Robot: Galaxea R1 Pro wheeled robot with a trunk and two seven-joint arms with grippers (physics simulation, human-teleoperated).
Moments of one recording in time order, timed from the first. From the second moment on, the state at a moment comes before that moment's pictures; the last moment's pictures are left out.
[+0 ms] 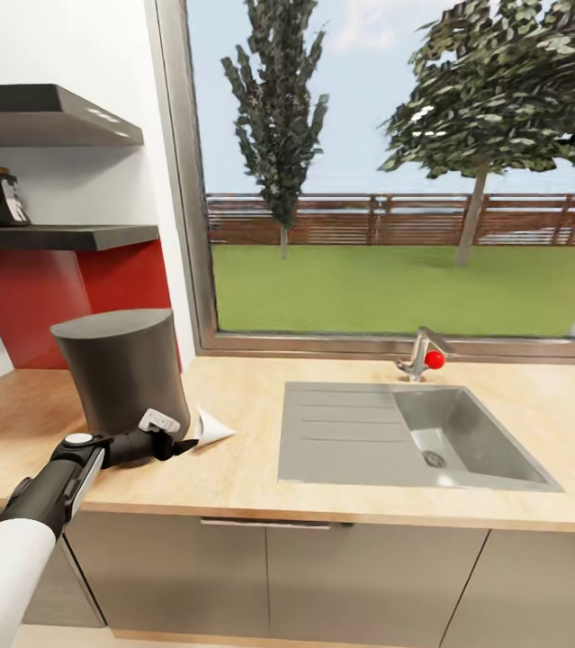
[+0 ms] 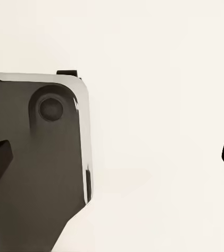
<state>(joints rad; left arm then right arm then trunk) -0.75 0.25 0.05 -0.76 -0.13 0.29 -0.86 0.00 -0.11 -0.04 -0.13 0.00 -0.10 0.00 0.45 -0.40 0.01</state>
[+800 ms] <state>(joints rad) -0.75 0.24 0.06 -0.74 -0.13 0.28 -0.86 0.00 -0.11 -0.04 -0.13 0.00 -0.10 0.00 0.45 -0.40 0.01</state>
